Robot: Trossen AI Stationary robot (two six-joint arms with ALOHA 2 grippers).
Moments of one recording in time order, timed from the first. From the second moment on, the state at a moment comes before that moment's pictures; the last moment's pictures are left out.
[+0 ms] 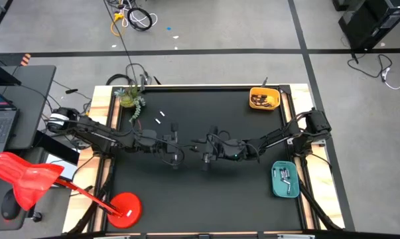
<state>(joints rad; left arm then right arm) -0.14 1.37 0.57 0.75 -0.18 0.36 0.18 1.78 0.88 0.77 0.44 -0.16</state>
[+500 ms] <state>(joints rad) -0.14 1.37 0.58 0.73 -0.21 0.35 0.18 1.78 0.88 0.81 0.42 -0.19</state>
